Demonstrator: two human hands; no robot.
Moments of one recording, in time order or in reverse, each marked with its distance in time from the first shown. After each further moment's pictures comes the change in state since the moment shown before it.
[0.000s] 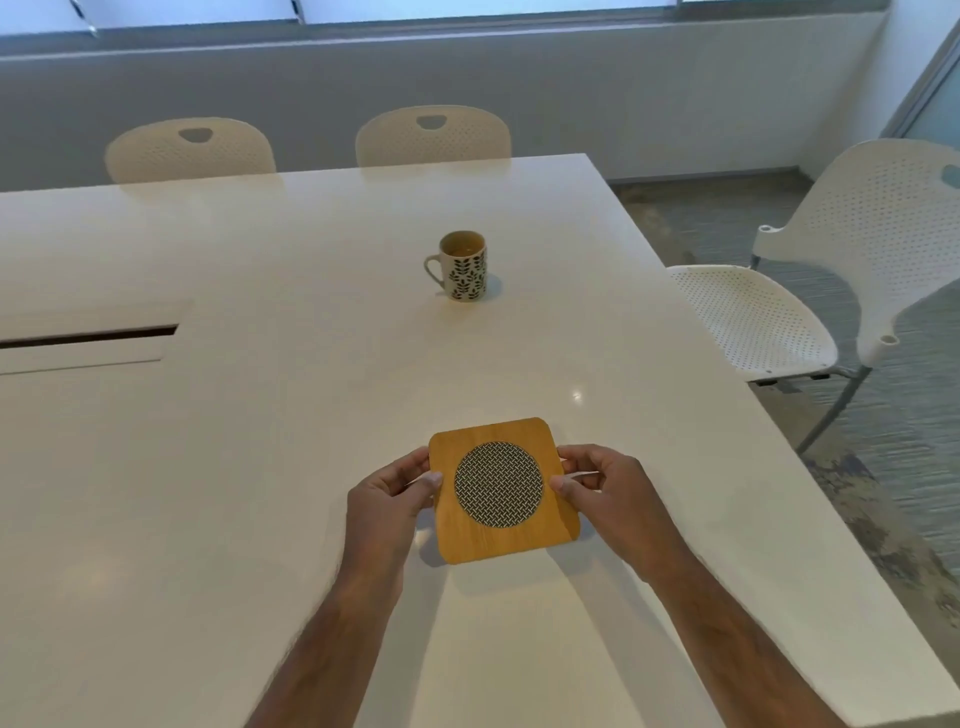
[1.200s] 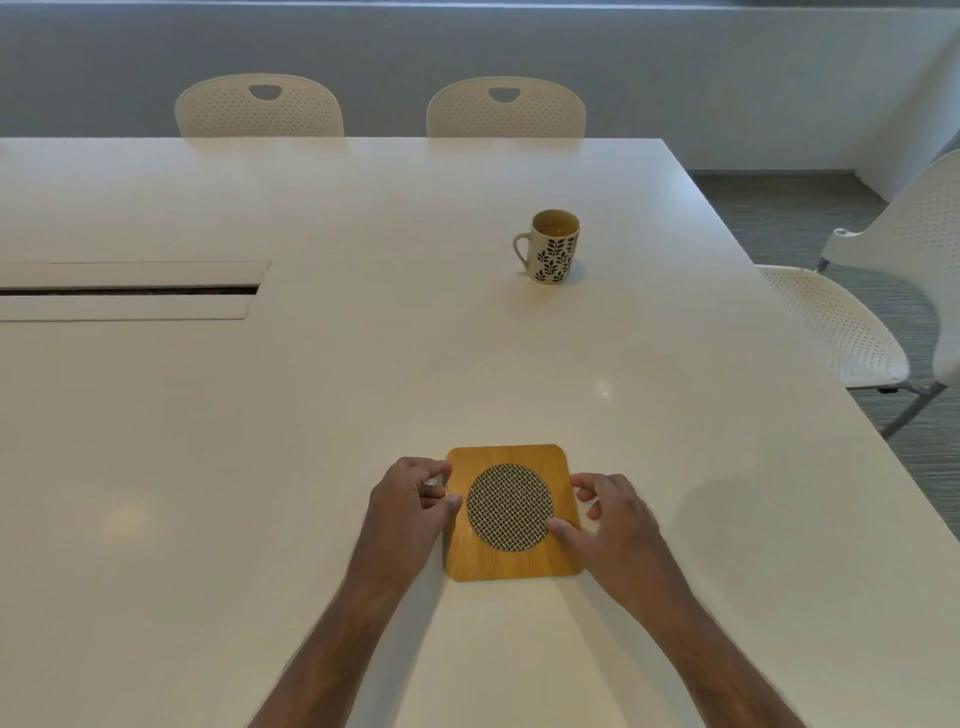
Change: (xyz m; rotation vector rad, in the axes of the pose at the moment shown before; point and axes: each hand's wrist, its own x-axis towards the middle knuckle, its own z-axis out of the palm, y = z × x) left_hand 0.013 -0.003 -0.115 0.659 -0.047 0.235; right_hand -0.033 -0.015 0.117 -0.447 0.027 -0.069
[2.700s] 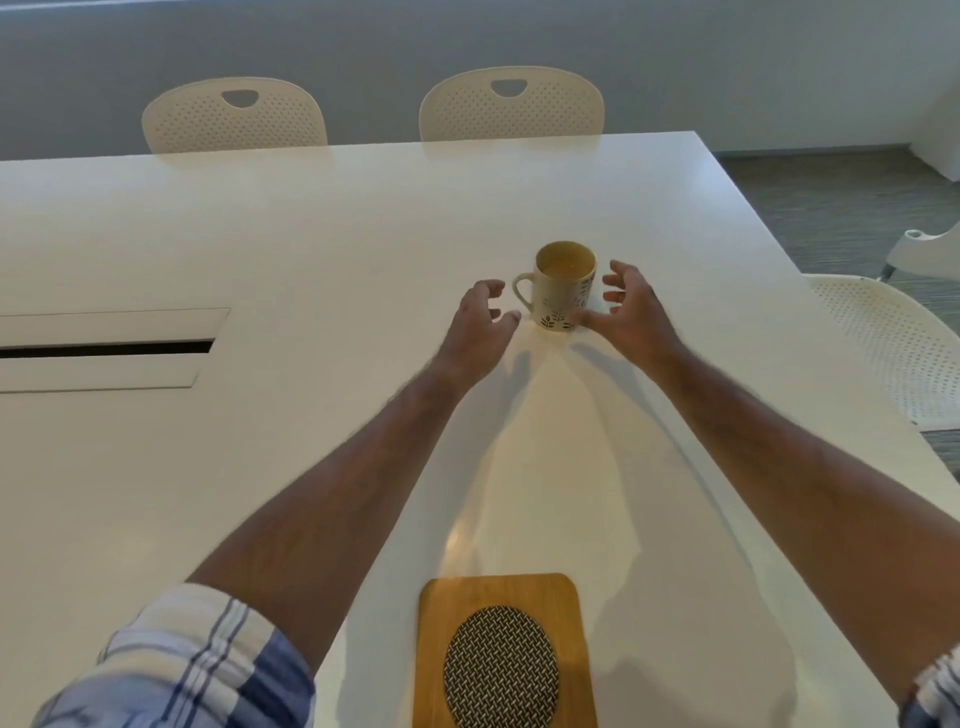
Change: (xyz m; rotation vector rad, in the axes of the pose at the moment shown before) left_hand 0.328 0.109 0.075 -0.023 -0.054 0.136; right_hand 0.384 -0.011 -0.061 0.219 0.102 -0.125
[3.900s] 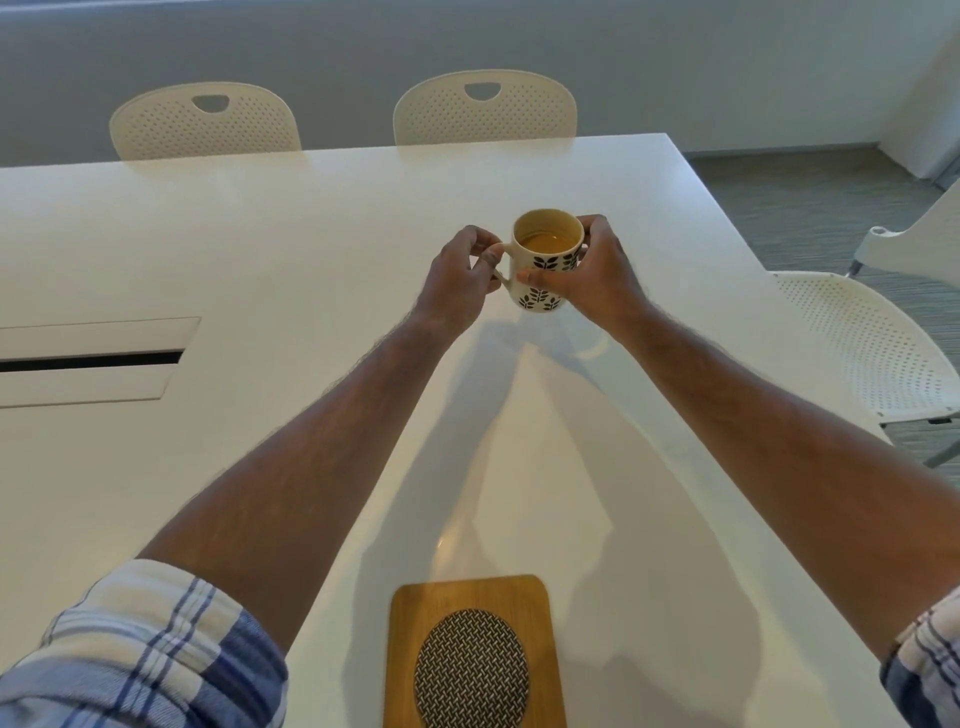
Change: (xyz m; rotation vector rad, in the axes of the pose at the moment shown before) left_hand 0.027 0.057 -0.011 -0.195 0.012 0.081; right_hand 0.011 -0.055 -0.019 0.065 0.079 -0.149
